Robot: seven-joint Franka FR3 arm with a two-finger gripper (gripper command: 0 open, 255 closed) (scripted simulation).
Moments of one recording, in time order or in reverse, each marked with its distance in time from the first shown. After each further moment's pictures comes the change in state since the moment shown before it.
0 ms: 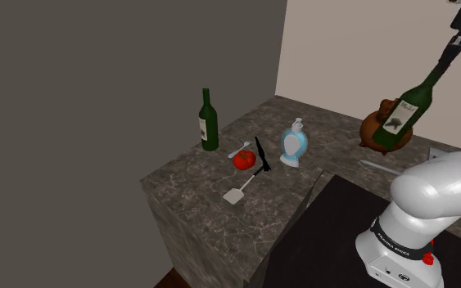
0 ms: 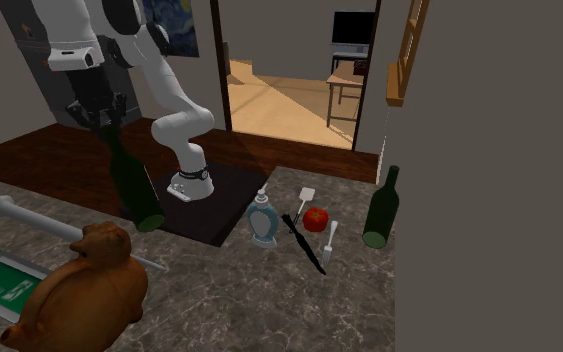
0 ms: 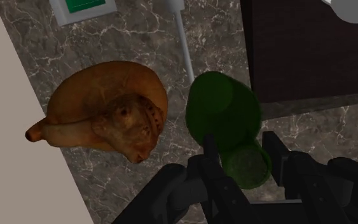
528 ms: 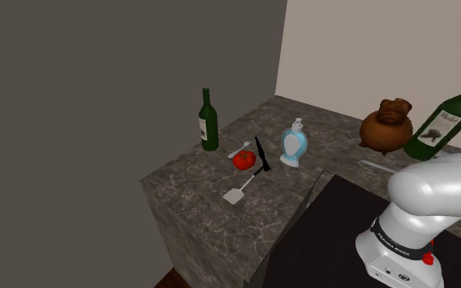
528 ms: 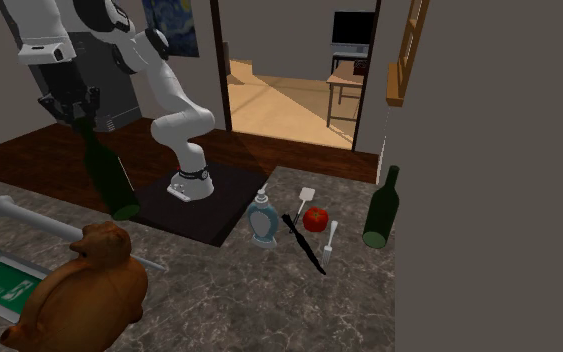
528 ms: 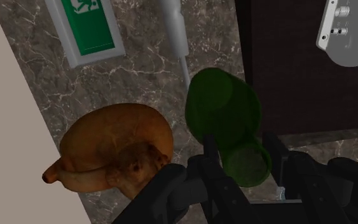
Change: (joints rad) arm -0.090 -0.144 -0.059 -0.016 -0.102 -0.090 -0.142
